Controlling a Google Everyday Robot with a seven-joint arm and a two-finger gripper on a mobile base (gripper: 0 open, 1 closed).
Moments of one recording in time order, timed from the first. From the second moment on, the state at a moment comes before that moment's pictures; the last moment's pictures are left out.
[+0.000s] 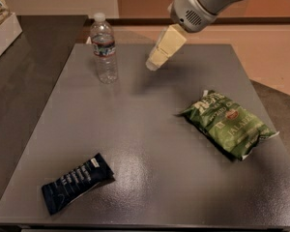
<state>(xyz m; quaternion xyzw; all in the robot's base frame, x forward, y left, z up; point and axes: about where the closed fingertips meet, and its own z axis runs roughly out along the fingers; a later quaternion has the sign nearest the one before) 0.605 -0.047 0.977 -0.57 0.74 0.09 0.34</state>
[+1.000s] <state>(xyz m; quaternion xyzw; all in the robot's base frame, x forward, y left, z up) 0.662 0.039 0.956 -0.56 0.73 0.17 0.35</state>
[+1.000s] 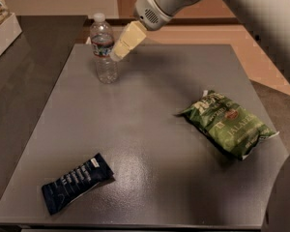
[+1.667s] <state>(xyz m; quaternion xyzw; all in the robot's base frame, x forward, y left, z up) 0.675 0.067 0.938 -0.53 0.74 0.20 0.36</state>
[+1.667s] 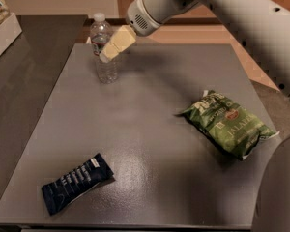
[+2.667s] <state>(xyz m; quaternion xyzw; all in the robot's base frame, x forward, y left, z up) 0.660 0.104 0.941 -0.53 0.71 0.26 0.38</state>
